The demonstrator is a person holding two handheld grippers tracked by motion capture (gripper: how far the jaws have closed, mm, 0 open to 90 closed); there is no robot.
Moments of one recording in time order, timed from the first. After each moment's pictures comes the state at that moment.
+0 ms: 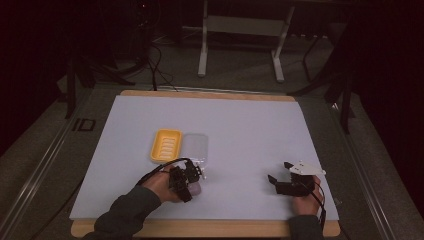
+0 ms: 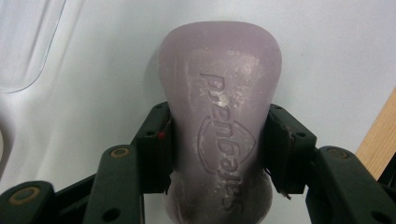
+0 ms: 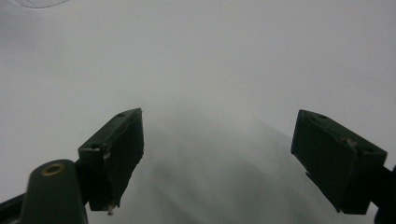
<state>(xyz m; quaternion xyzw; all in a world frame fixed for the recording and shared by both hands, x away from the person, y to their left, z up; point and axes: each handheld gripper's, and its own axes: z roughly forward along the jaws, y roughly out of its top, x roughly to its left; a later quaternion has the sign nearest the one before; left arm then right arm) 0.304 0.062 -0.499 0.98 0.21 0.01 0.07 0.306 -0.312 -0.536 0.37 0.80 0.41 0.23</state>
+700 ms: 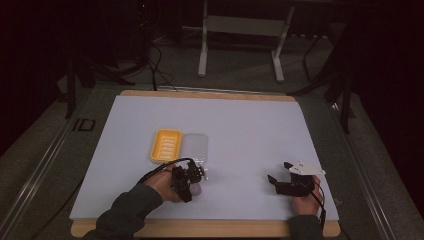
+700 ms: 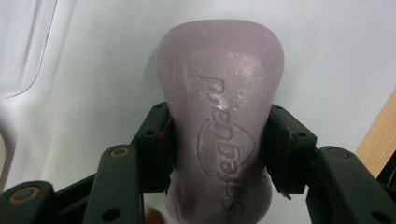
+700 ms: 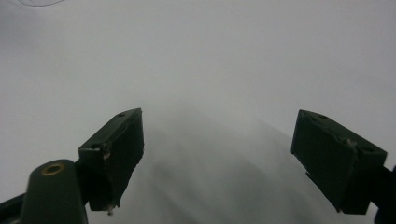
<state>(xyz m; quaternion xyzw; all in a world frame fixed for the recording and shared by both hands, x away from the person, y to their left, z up) 0.306 0.056 -0.498 0.98 0.20 0.00 0.04 0.306 -0.312 -0.536 0.37 0.80 0.40 0.23</state>
